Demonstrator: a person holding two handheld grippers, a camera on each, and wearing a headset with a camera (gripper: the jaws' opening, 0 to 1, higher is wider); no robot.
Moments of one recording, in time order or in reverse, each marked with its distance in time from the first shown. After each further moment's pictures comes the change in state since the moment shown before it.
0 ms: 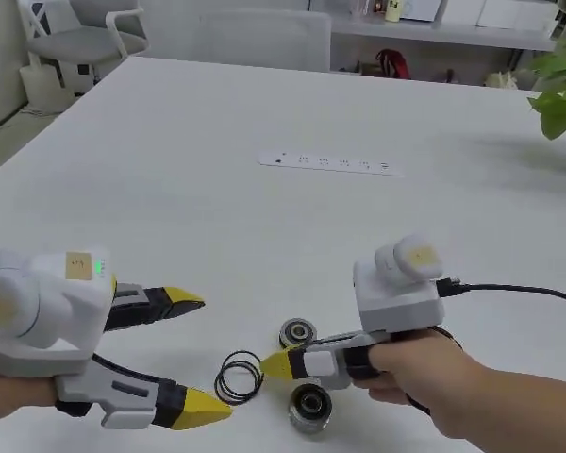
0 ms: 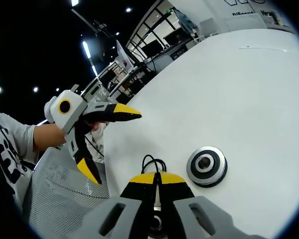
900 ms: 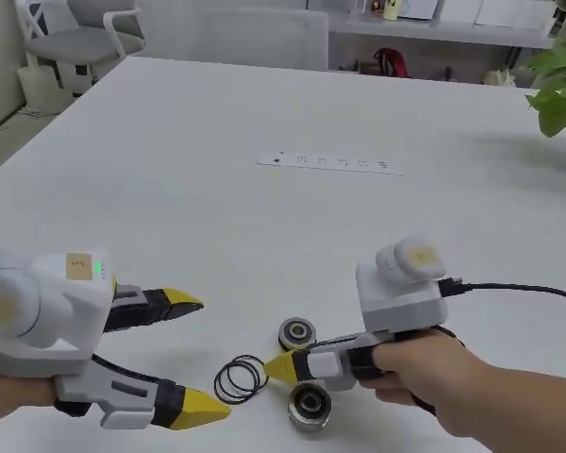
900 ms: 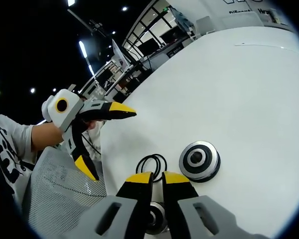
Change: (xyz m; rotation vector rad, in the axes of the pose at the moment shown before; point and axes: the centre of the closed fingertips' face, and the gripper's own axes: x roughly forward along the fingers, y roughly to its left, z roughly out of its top) left arm 0.001 0.004 -0.004 -0.002 0.014 -0.006; right arm -0.005 -0.005 -0.004 0.012 0.012 -0.017
